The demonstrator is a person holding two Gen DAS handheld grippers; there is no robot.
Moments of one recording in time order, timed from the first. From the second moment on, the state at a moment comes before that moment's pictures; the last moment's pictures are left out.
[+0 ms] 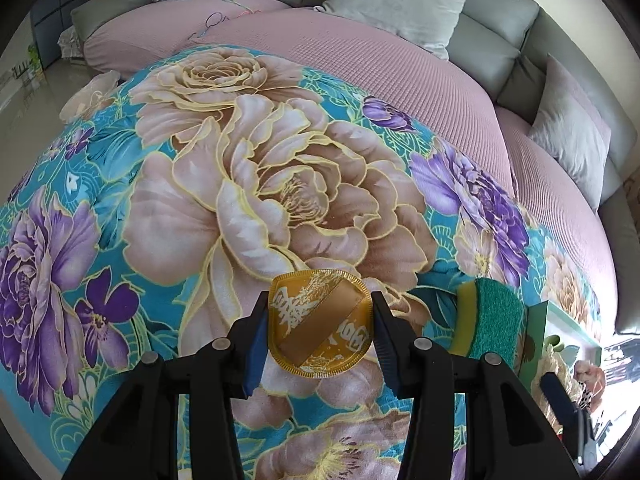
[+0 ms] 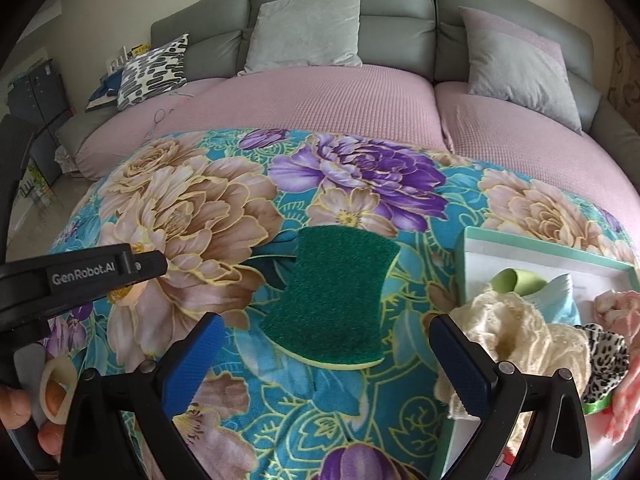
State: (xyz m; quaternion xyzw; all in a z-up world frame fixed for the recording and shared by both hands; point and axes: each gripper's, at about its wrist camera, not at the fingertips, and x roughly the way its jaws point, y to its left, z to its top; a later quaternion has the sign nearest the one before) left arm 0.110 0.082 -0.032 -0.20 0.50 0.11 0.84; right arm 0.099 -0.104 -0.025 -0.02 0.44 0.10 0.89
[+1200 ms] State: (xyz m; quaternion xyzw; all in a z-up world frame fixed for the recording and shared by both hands) left arm 0.111 0.085 -0.038 -0.21 0.51 0.11 0.83; right arm 0.116 -0.100 -0.054 -0.02 0.47 0.11 0.88
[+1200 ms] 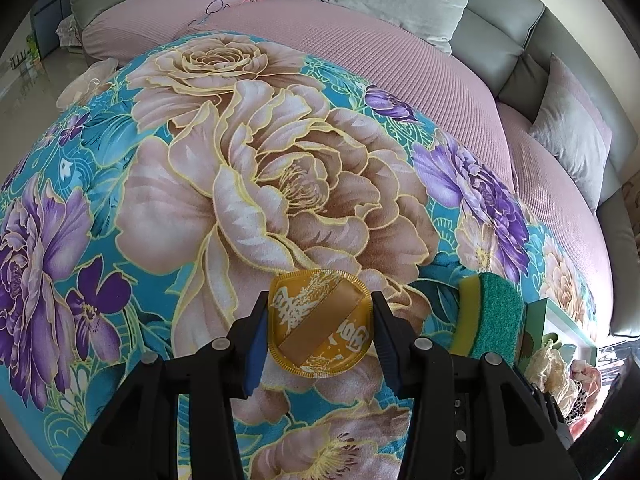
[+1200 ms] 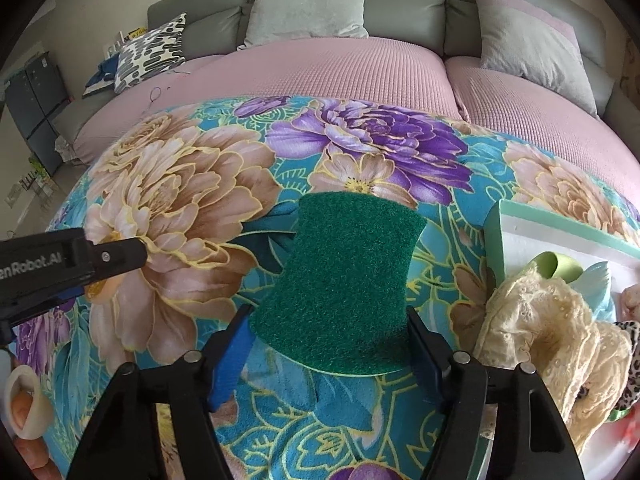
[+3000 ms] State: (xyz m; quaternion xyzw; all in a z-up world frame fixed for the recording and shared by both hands) left arm 0.060 -0.062 0.057 -0.04 0.43 -0.06 0.90; right arm -0.005 -0.313 0.040 0.11 0.41 -0.12 0.90
